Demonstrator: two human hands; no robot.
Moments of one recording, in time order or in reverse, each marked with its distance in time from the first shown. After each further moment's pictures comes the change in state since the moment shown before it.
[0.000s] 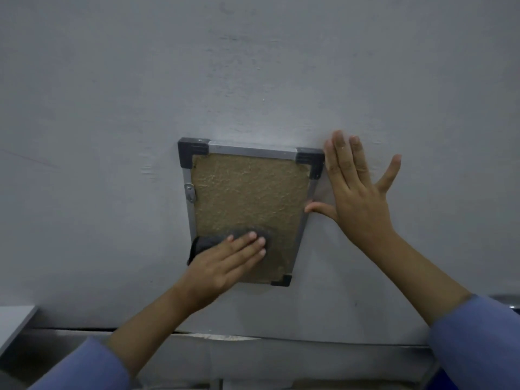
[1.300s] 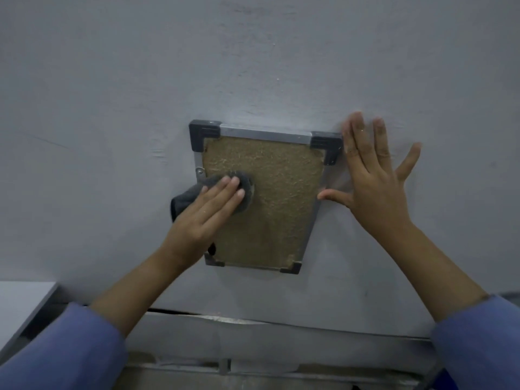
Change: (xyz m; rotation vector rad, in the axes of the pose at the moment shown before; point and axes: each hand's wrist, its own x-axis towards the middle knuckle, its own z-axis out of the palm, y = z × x) left_hand 0.001 -0.034 -0.027 0.020 0.168 -0.217; right_hand 0.001 0.000 0.001 0.331 -0.026 0.049
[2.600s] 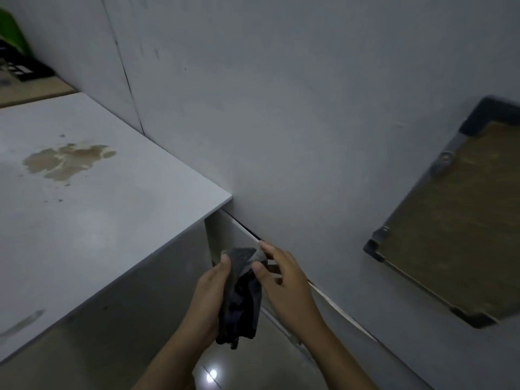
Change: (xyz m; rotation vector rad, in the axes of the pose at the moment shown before) left_hand -0.202 0.094 -0.132 -0.951 0.660 -1.850; right_hand -0.117 -0.345 -0.038 1.706 -0.959 0.051
